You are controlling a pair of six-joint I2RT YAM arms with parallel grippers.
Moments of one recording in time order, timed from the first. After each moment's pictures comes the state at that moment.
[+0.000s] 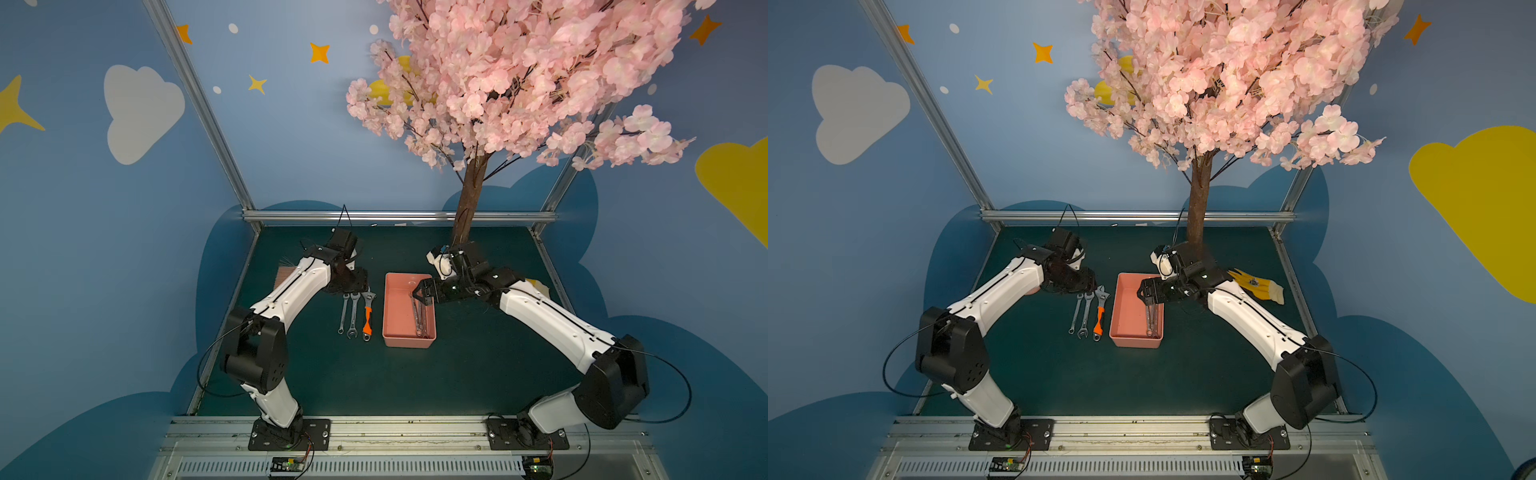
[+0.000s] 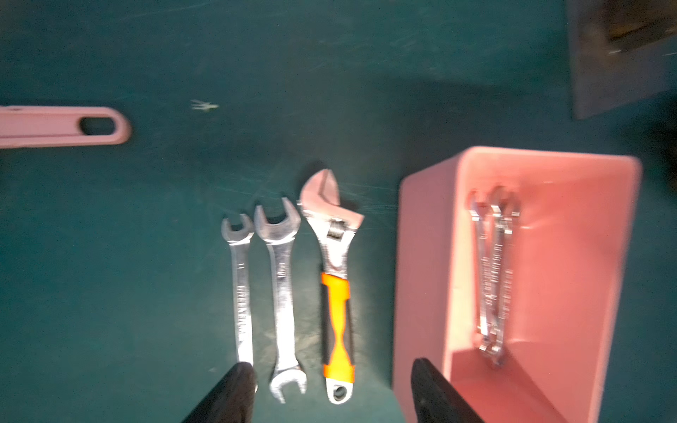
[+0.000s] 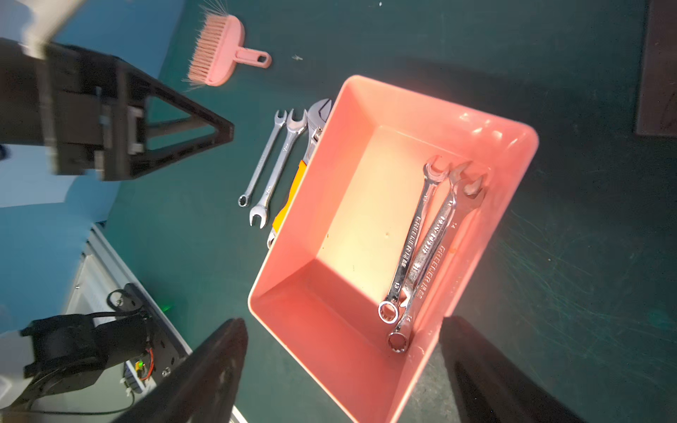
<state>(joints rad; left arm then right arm) -0.33 1.68 1.40 -0.86 0.21 -0.39 0.65 1.52 1.27 -0.66 -0.26 0.32</state>
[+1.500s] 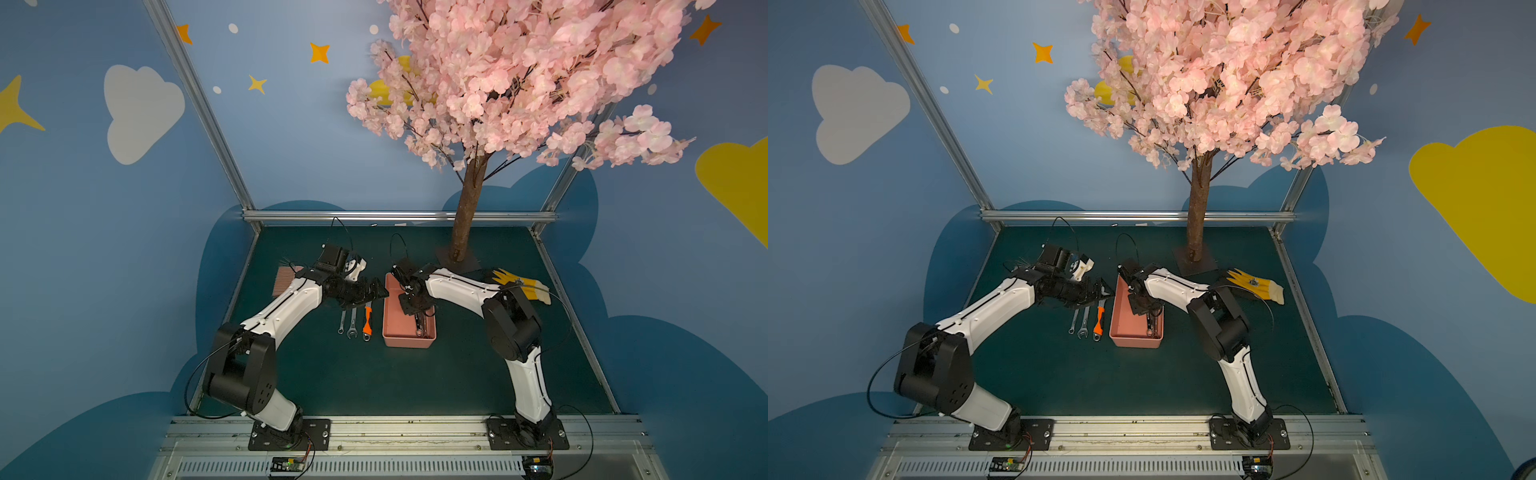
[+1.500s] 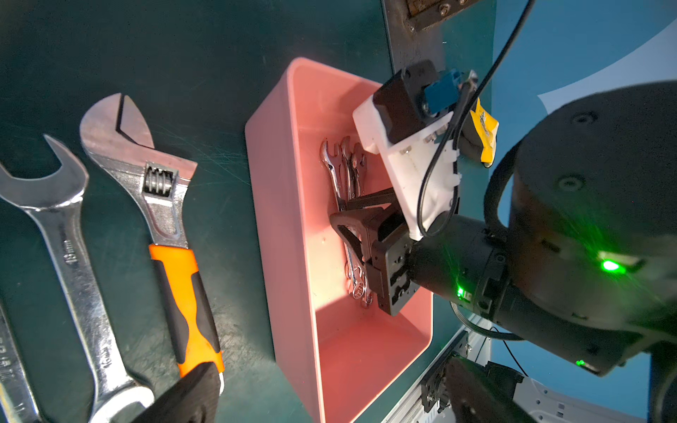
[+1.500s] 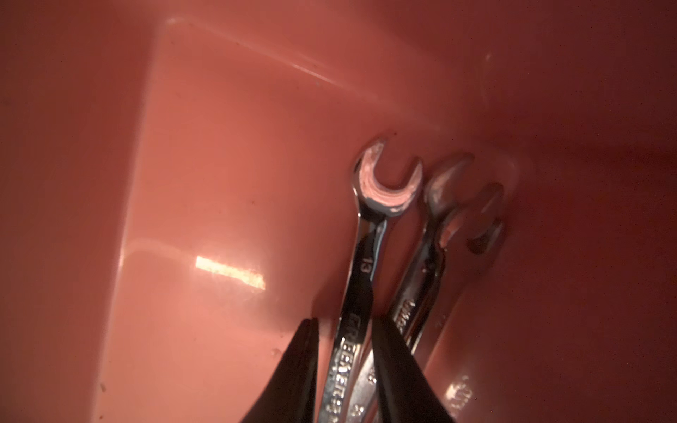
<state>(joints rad) -0.31 1.56 1.13 -0.59 0.60 -0.46 0.78 2.15 1.63 -0.85 0.15 0.38</state>
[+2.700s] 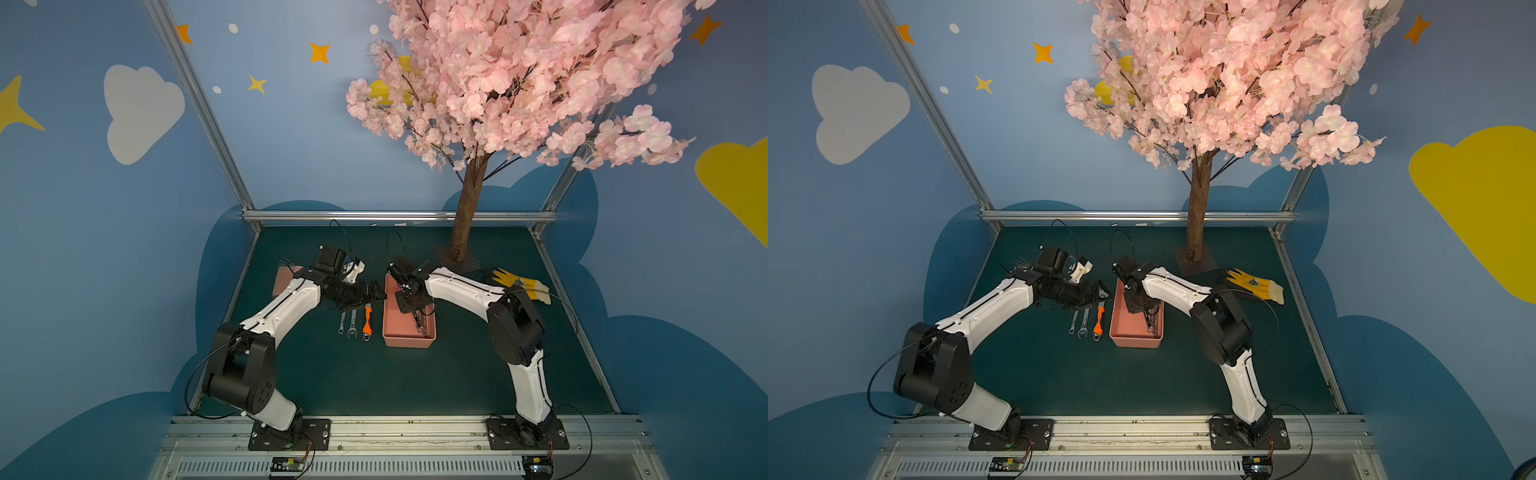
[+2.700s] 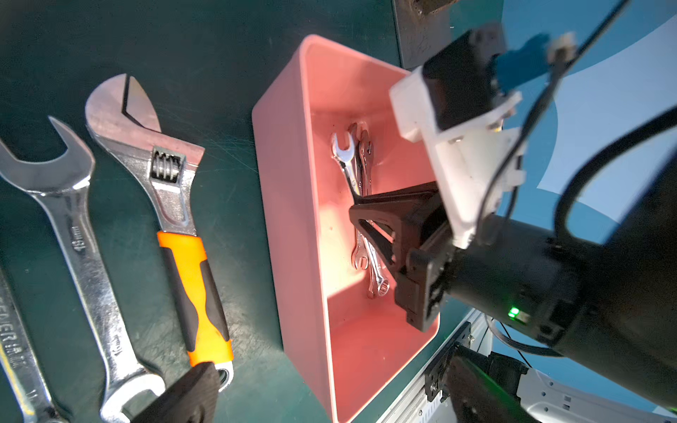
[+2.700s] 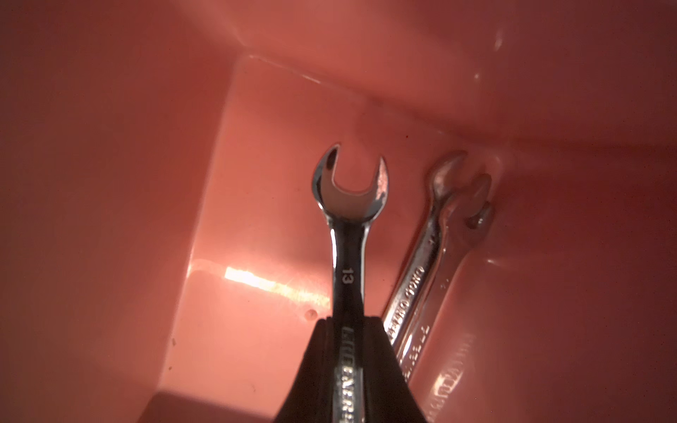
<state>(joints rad) -0.29 1.56 1.12 -0.62 0.62 -0.43 0.81 2.07 1.66 -0.90 0.17 0.41</state>
